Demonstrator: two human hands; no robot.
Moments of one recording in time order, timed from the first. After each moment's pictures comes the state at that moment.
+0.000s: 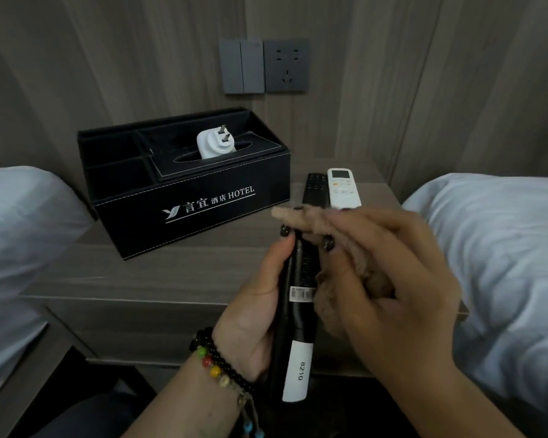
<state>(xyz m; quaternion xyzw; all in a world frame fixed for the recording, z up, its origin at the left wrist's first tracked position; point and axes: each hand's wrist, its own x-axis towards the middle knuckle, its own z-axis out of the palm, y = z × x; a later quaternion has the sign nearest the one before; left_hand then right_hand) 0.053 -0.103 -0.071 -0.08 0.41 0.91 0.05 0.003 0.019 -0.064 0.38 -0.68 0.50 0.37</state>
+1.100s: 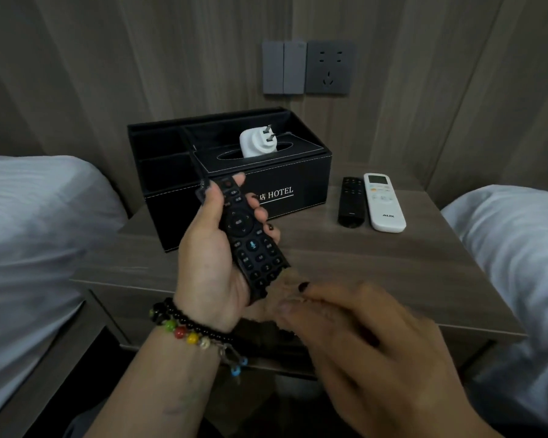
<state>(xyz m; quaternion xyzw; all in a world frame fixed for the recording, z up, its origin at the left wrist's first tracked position) 0.062 -0.166 -0.036 -0.09 0.32 0.89 -0.31 0.037 0.003 -0.075 0.56 -0.68 0.35 0.33</state>
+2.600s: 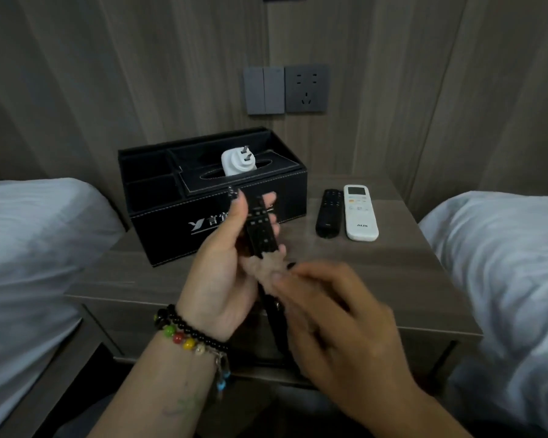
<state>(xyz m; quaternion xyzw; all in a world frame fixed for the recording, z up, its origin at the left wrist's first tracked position) 0.057 -0.138 -0.031 -0.11 0.48 0.84 -0.25 0.017 0.002 -0.081 0.52 -0.66 0.45 0.31</state>
